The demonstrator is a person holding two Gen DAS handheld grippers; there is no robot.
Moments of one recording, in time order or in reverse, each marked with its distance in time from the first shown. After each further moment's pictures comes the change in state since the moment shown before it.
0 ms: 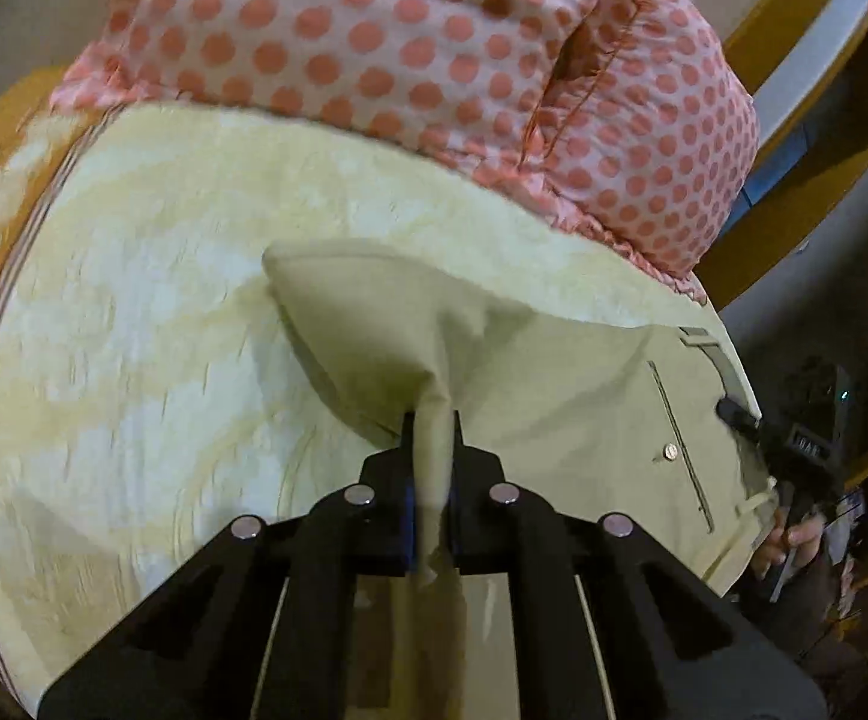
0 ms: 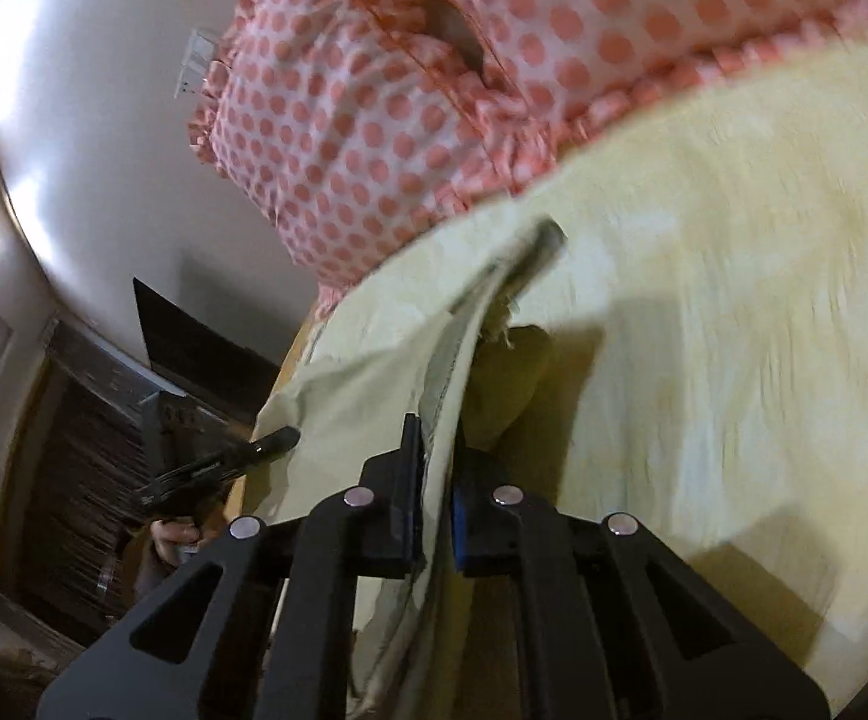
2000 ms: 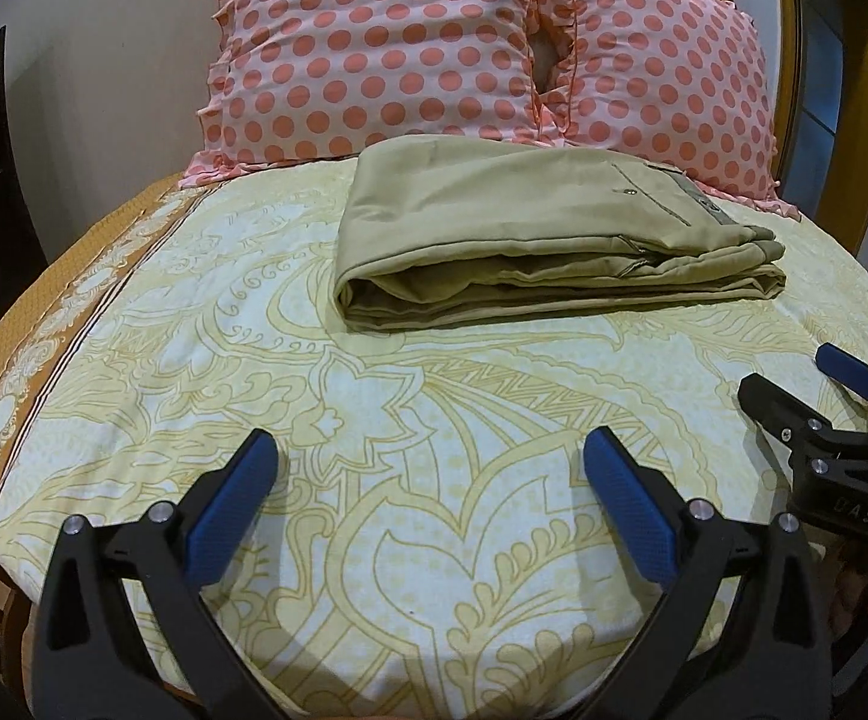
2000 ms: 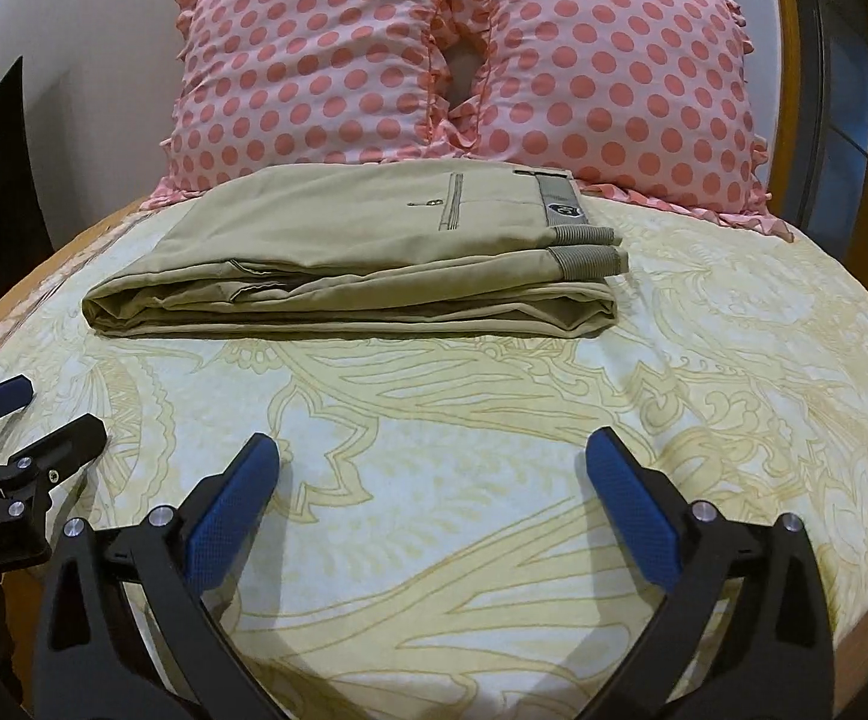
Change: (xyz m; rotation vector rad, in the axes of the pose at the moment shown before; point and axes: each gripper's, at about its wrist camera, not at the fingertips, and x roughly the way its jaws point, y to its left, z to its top) left arm -0.015 -0.087 -0.159 0.187 -0.234 0.472; right arm 0.036 0.068 -0.155 -0.447 -0.193 -0.711
